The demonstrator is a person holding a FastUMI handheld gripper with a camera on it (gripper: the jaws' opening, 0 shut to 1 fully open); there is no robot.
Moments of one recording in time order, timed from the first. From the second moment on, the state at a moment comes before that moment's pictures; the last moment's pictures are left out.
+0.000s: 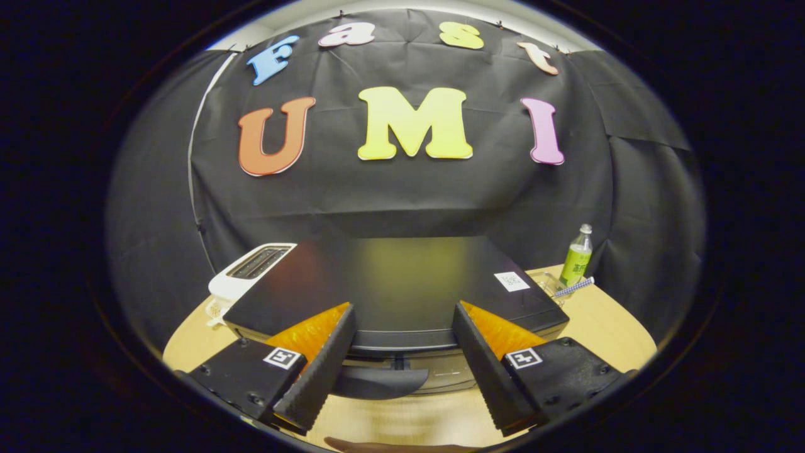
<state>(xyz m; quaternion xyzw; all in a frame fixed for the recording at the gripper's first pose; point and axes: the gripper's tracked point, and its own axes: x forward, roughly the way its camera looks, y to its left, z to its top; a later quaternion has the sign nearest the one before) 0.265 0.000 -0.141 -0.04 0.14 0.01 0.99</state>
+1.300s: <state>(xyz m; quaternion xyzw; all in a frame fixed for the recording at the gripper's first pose) 0.164 -0.017 -0.199 -0.07 0.18 0.03 0.98</state>
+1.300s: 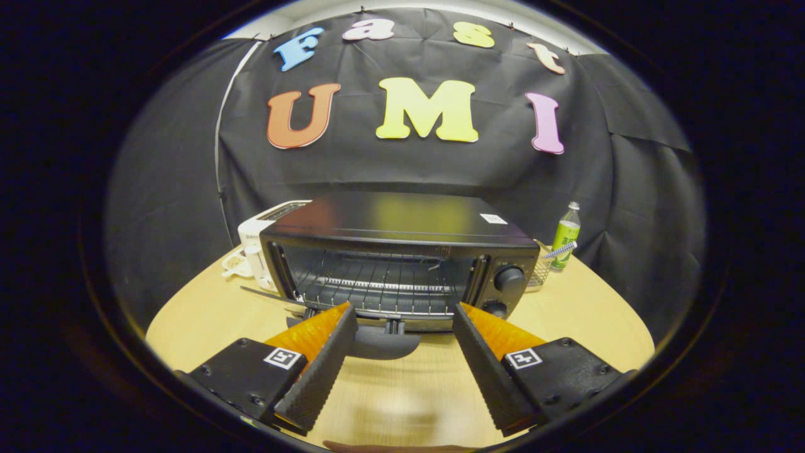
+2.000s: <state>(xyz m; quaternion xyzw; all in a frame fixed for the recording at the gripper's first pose) 0.112 -0.031 -0.279 -0.05 0.25 0.06 0.96</state>
